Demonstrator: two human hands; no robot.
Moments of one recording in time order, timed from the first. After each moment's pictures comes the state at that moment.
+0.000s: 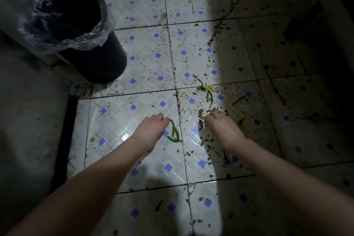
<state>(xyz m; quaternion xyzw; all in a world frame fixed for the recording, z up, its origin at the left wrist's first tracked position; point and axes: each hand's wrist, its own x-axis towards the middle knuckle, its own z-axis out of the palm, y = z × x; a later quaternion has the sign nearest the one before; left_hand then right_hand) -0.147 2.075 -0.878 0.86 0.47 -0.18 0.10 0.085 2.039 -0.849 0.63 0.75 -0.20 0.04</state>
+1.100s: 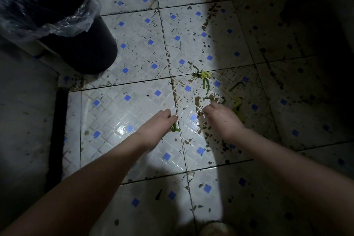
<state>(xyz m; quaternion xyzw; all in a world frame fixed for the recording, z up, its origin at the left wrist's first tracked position) -0.136 2.058 -0.888 0.89 0.39 -0.10 0.21 0.086 2.030 -0.852 0.65 0.72 -0.23 0.05</state>
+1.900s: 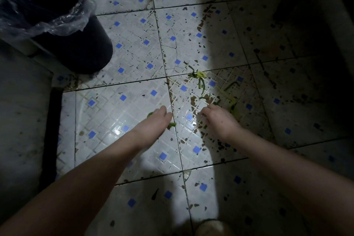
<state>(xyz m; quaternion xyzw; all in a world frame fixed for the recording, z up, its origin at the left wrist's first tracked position) -0.132 2.060 -0.890 0.90 0.39 -0.11 0.18 0.088 2.024 -0.851 0.67 0.70 -0.25 0.06</state>
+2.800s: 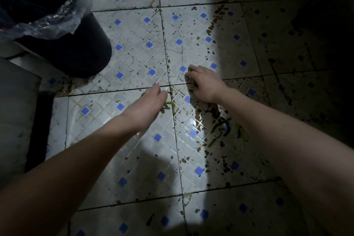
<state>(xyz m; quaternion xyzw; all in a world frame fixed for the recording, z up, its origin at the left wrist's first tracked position) -0.132 2.140 -0.872 0.87 0.47 -0.04 0.17 0.086 2.182 -0.883 0.58 0.78 -0.21 0.04</state>
